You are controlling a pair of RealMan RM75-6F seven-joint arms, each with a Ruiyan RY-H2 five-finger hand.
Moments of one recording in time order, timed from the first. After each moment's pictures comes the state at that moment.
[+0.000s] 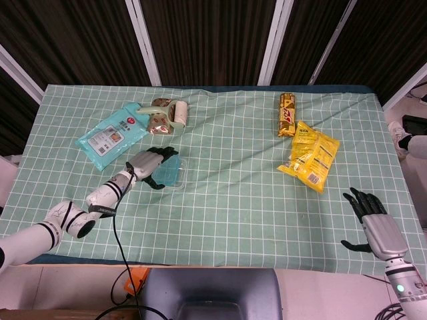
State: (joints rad) left arm -1.08 -1.42 -0.11 -1.11 1.29 0.44 -0.34; right arm 0.16 -1.07 0.01 -1.61 -1.49 1.29 0.03
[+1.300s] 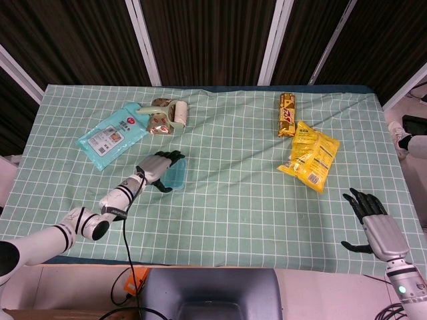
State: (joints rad) left arm -1.09 -1.50 -0.14 -1.10 1.09 0.43 -0.11; right arm 0.16 -1.06 0.00 -1.61 -1.51 1.30 0.05
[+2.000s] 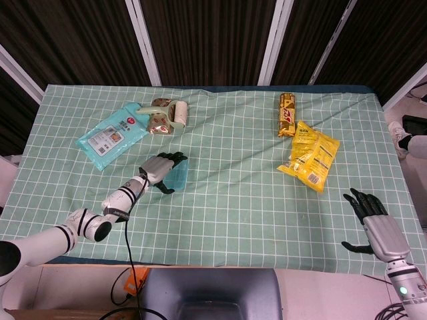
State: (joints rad) left arm -1.10 -1.50 -0.15 -1.12 1.06 0.43 -0.06; right arm 0.16 -1.06 -0.01 -1.61 -1.52 1.31 0.07
